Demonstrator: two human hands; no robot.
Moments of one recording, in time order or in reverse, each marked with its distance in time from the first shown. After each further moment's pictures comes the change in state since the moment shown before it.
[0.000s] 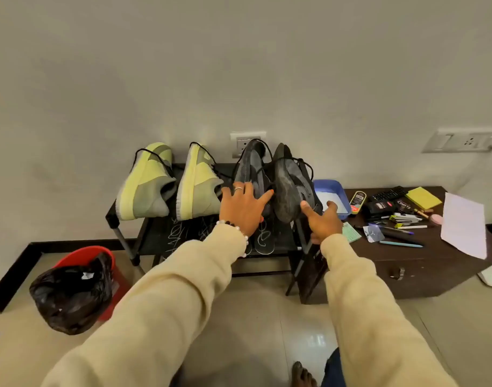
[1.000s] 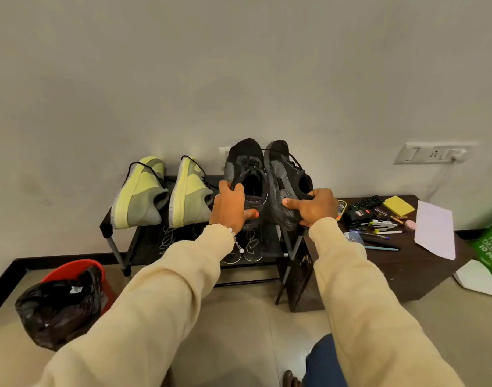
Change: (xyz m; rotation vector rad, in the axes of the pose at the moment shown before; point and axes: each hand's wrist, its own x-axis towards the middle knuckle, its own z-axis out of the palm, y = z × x) left_hand -0.007 0.002 -0.035 -0.640 0.098 -0.253; right_hand -0.036 -0.055 -0.029 -0.083 0.161 -0.203
